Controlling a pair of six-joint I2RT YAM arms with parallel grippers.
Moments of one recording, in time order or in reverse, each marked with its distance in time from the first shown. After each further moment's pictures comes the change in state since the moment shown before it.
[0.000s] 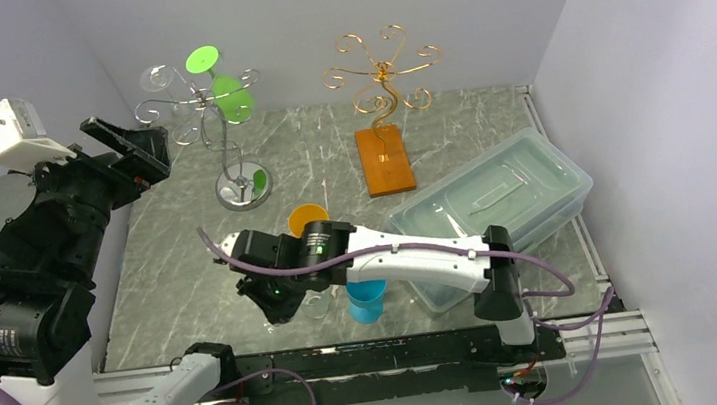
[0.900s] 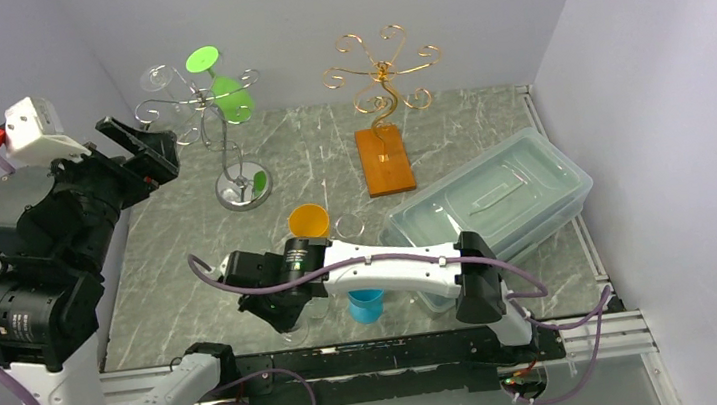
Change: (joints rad) left arm 0.000 -0.004 -0.063 0.001 0.000 0.006; right arm 0.029 0.114 0.000 -0.048 0.034 -0.047
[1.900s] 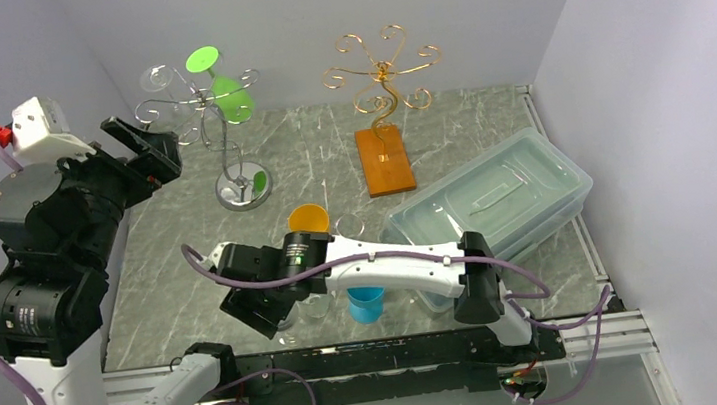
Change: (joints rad) left arm 0.000 -0.006 -0.038 0.015 -0.011 0.002; right arm 0.001 0.012 0.093 -0.007 0.058 -0.001
